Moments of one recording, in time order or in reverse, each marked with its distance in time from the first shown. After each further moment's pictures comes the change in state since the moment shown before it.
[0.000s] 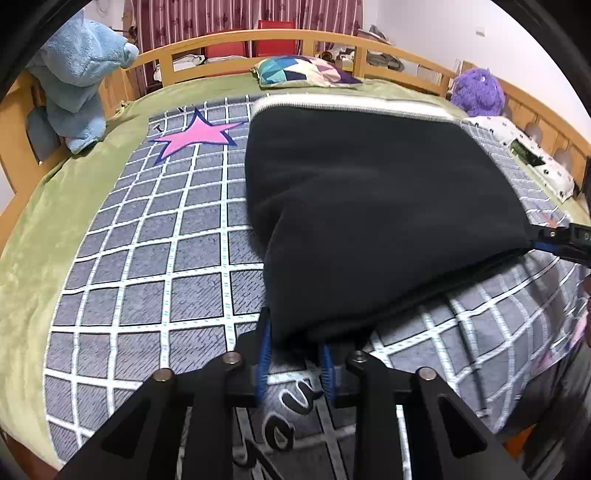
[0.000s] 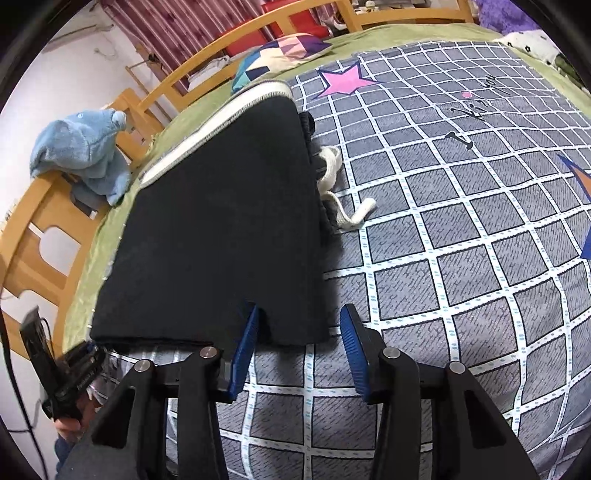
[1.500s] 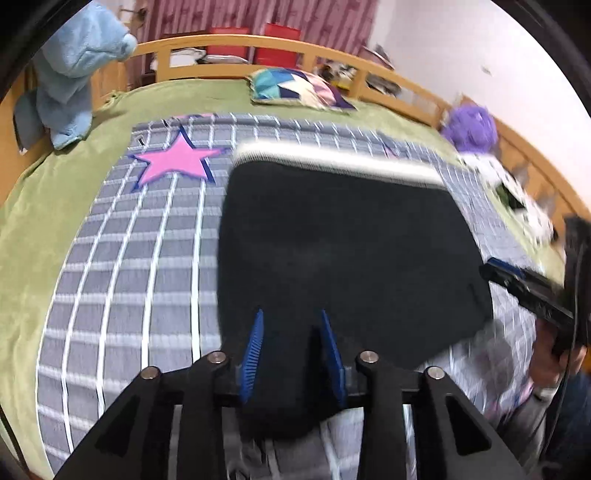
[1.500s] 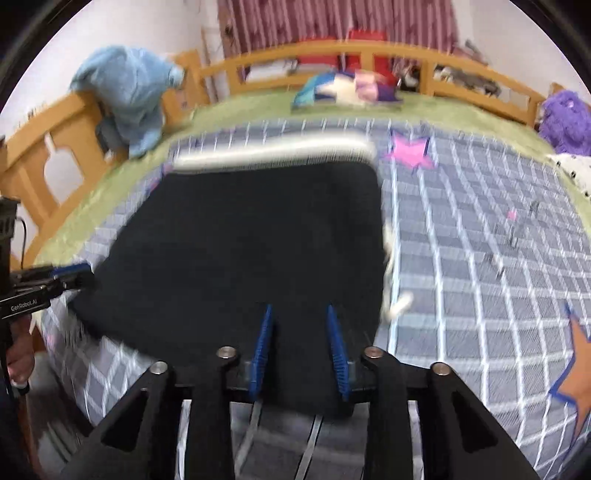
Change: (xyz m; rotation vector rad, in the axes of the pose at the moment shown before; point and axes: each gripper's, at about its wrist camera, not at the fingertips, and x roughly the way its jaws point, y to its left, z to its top) left arm 0.003 0.004 0.077 -0.109 -0.015 -0.118; right arm -0.003 0.059 0.026 -0.388 -0.126 -0.085
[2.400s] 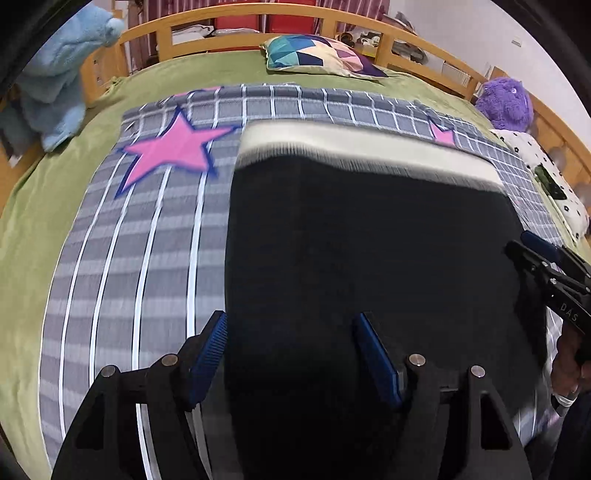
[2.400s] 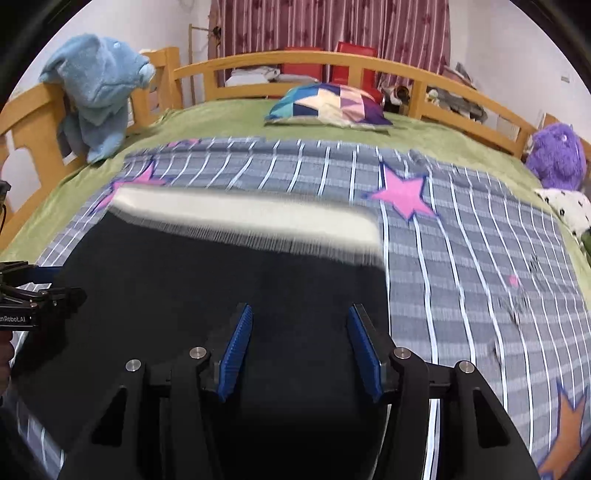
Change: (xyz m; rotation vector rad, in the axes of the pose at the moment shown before) left arm 0.069 -0.002 0.018 0.025 0.134 0.112; right arm 0.065 0.005 0.044 -0.066 -0.001 -0.145
